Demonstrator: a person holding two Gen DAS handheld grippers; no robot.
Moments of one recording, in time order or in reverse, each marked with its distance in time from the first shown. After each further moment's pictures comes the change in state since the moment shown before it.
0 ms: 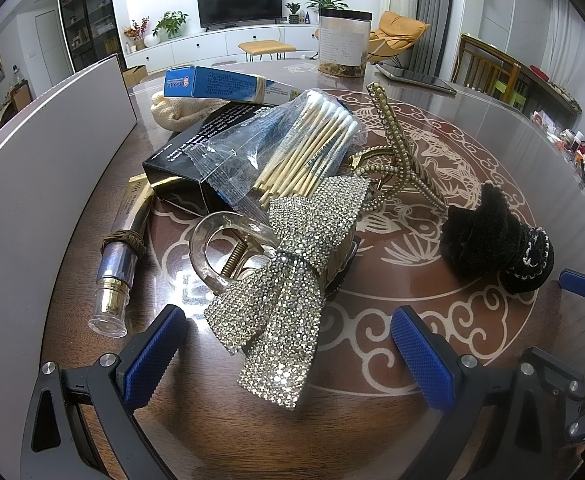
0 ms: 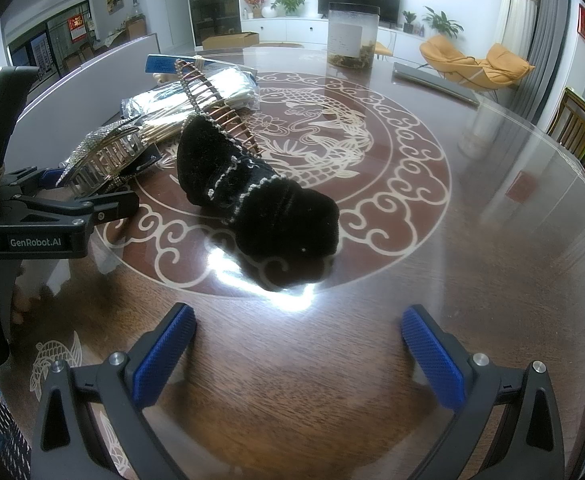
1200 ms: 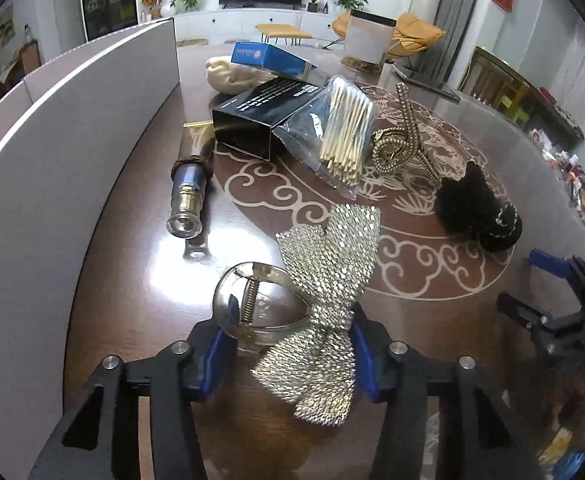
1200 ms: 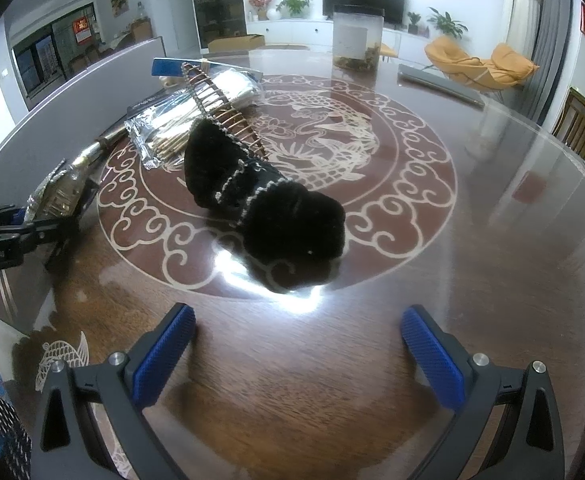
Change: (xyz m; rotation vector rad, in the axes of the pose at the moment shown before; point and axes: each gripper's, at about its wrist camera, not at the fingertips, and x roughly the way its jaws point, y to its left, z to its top) left arm -0.056 0.039 -0.046 -0.105 0.058 -0.050; right arm 0.000 0.000 0.001 -0.002 -0.008 0.023
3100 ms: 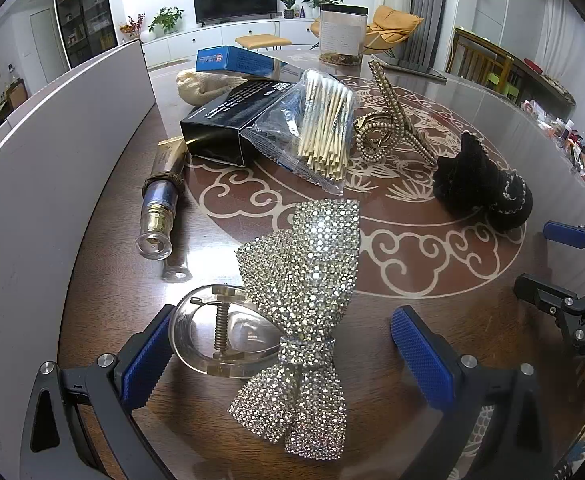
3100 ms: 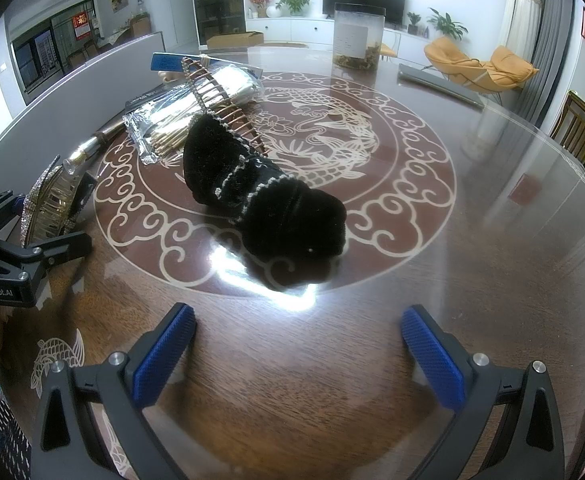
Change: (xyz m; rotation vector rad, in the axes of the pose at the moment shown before) left arm 0.025 -0.022 0.005 0.119 -0.032 0.036; right arm 0.001 0.002 -0.001 -0.011 0.007 -0.016
